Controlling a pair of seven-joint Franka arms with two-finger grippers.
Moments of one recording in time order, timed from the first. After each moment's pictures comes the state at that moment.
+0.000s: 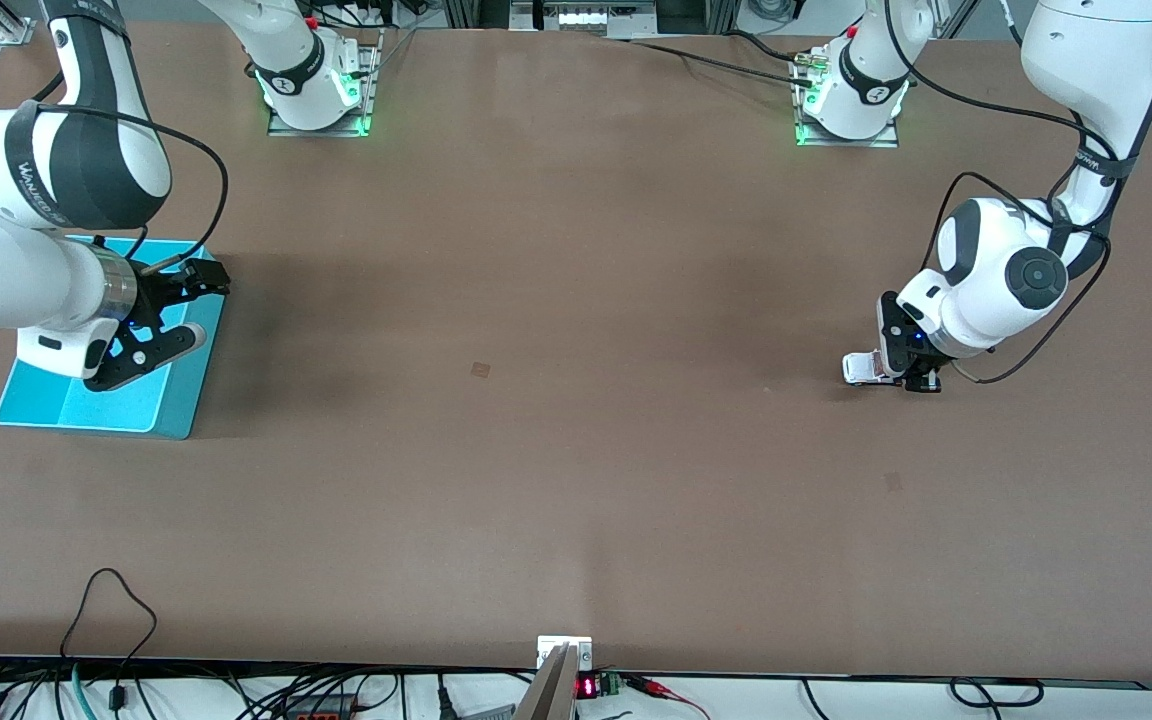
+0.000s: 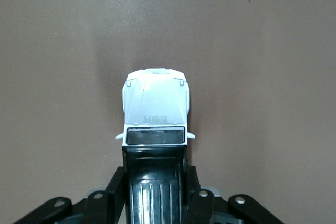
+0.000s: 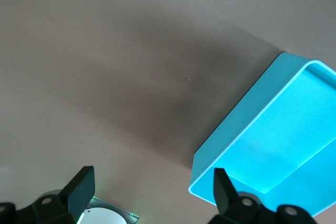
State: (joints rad) left arm 0.08 0.37 -0.06 -2.24 0.06 2.58 1.52; right arm 0.06 0.28 0.03 -1.62 -0.05 1.58 -0.39
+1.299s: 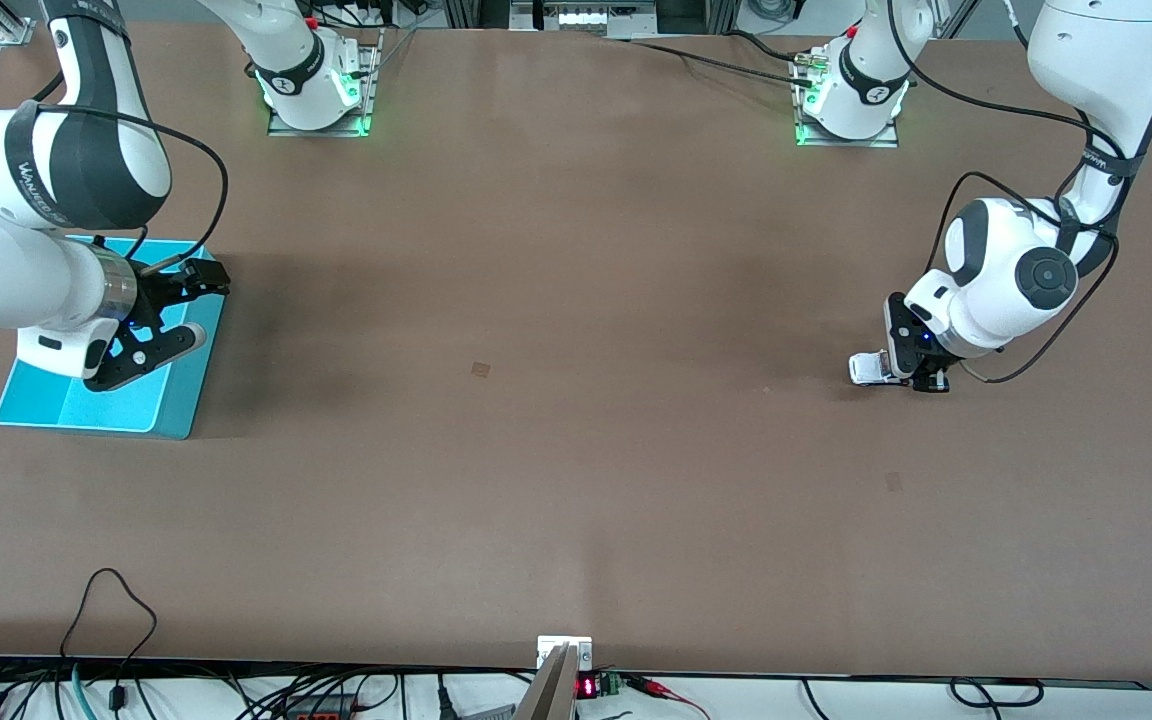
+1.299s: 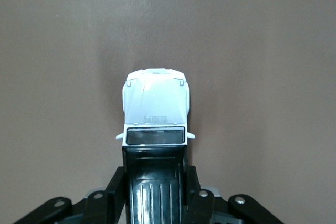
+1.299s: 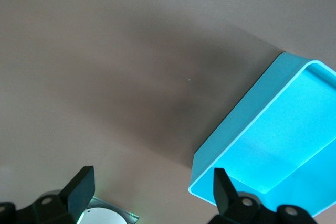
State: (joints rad) left arm 0.11 0.37 -0.06 -2.24 0.06 2.58 1.52; right arm 0.06 0.28 0.03 -1.62 -0.05 1.58 -0.39
